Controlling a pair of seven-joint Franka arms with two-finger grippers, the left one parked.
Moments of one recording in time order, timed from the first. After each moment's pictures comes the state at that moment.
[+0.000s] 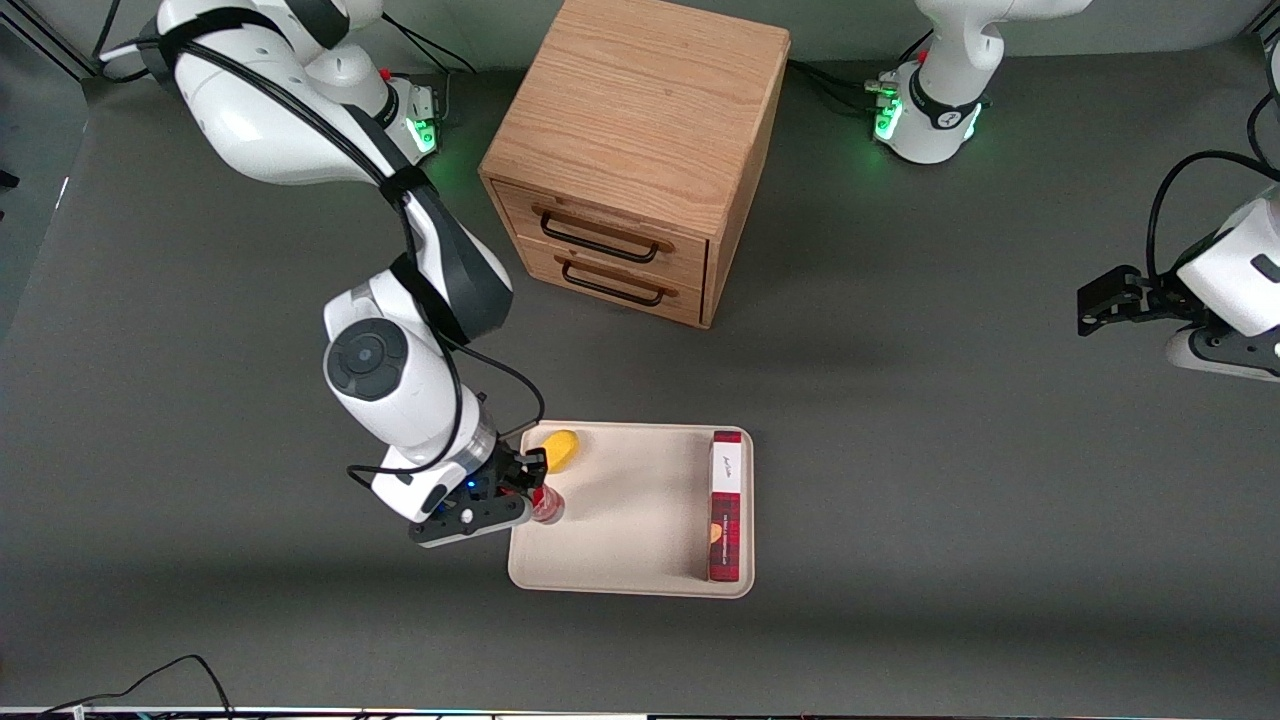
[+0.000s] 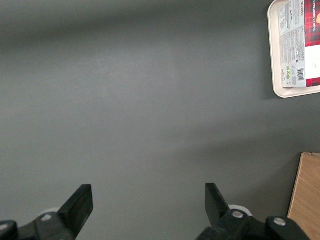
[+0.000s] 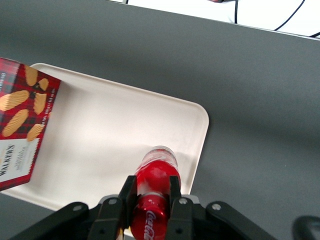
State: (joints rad) arm 0.33 0.76 0.18 -1.15 -0.15 2.11 0.30
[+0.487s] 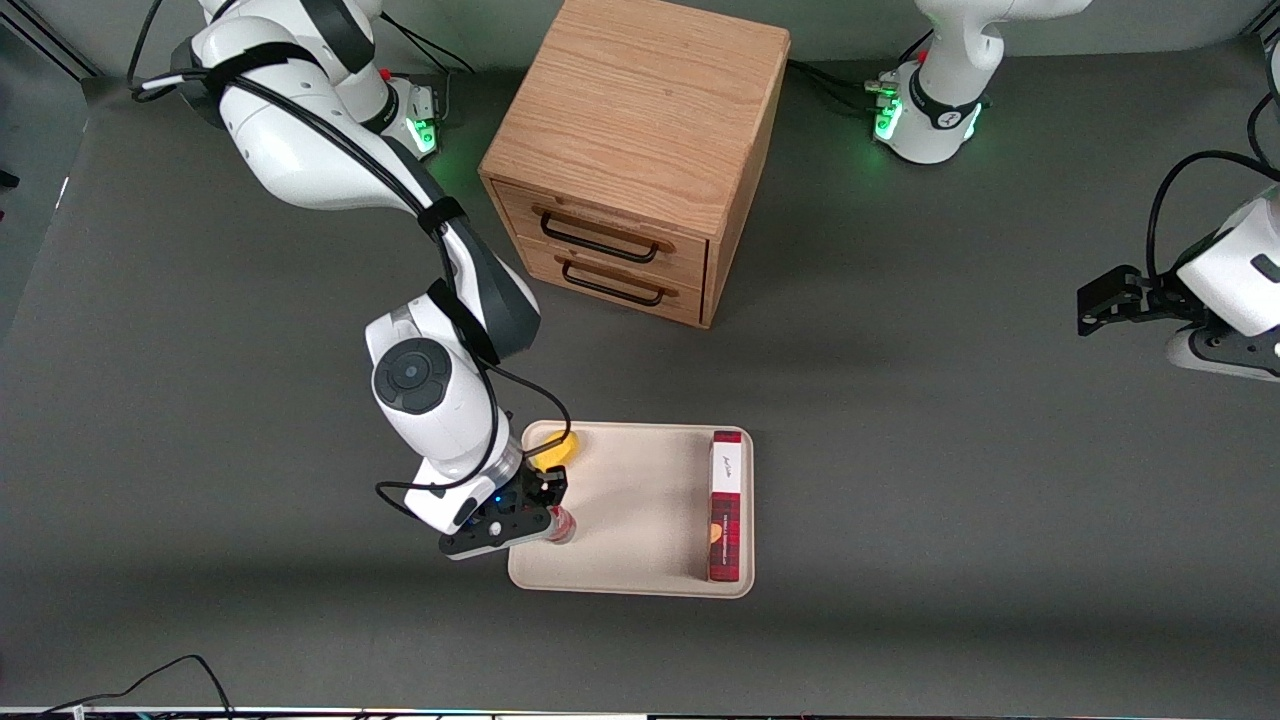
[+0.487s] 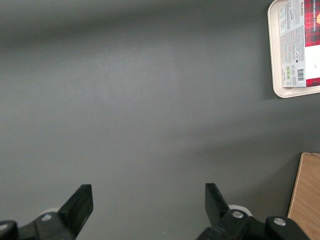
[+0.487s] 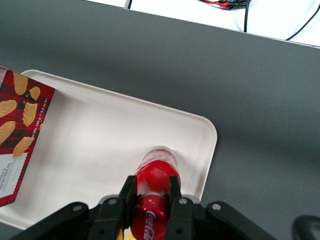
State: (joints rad) arm 0.36 0.84 0.14 -1.11 -0.15 2.20 0.30
